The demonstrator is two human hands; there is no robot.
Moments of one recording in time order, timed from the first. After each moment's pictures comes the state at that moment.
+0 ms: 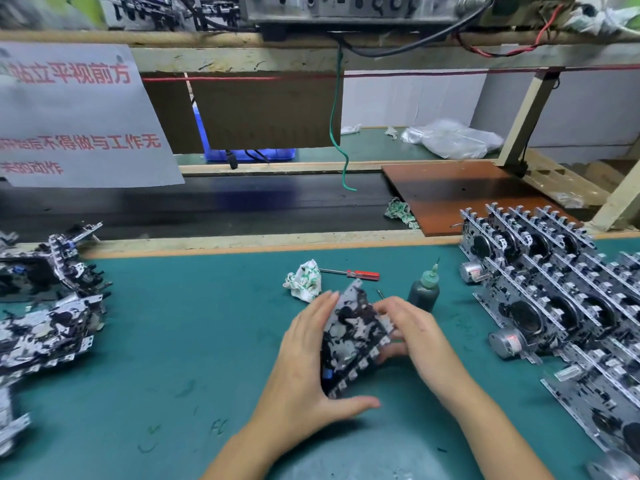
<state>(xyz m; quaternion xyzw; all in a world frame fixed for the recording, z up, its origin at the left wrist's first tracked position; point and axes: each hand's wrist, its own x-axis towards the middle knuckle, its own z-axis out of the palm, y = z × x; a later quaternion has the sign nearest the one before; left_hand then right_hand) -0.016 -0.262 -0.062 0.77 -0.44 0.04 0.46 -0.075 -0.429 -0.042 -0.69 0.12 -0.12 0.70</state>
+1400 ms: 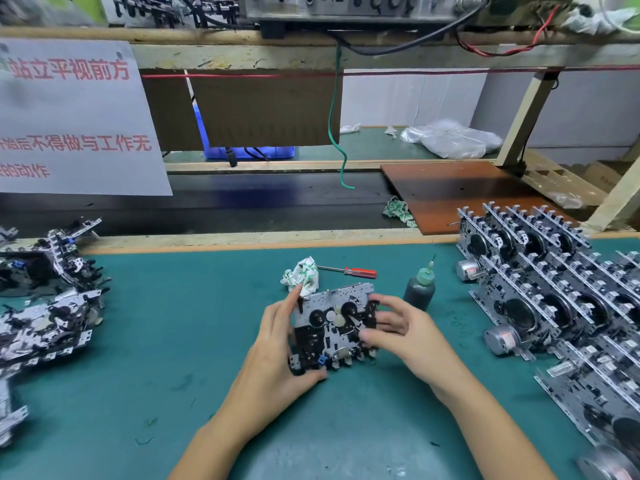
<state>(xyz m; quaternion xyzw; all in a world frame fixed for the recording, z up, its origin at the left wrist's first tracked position) 0.008 -0.241 -0.082 0.82 -0.38 0.02 0.44 -0.076 -0.439 -0.050 -0.75 0.18 -0.09 0.63</state>
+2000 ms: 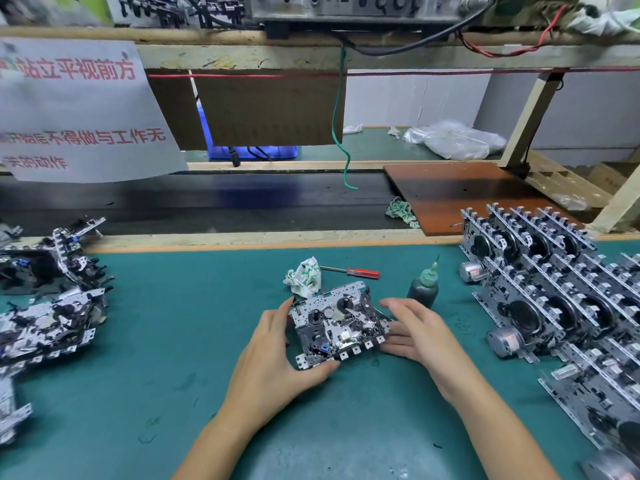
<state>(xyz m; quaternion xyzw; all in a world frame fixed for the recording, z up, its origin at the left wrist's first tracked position) 0.006 -0.242 -0.076 0.87 -0.29 -0.02 0.39 -0.076 -0.436 -0.039 -0.64 0.28 -0.08 0.71</state>
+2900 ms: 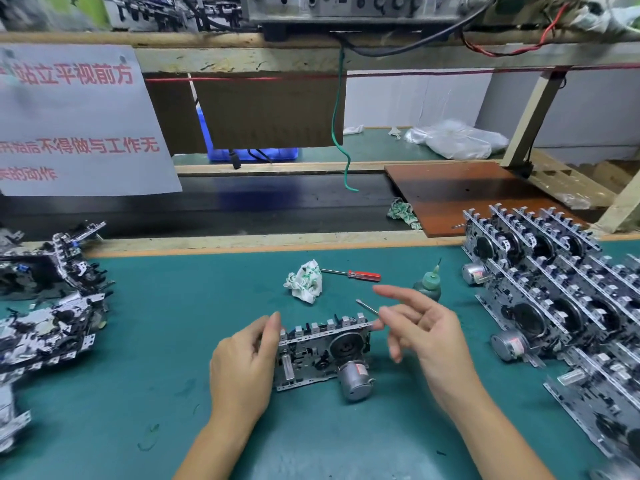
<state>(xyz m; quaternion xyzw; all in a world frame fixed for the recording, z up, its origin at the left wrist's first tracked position) 0.005 -0.234 -0.063 0.85 -0.15 0.08 0.50 -0.083 -0.425 -0.028 -0.63 0.09 -0.20 0.74</state>
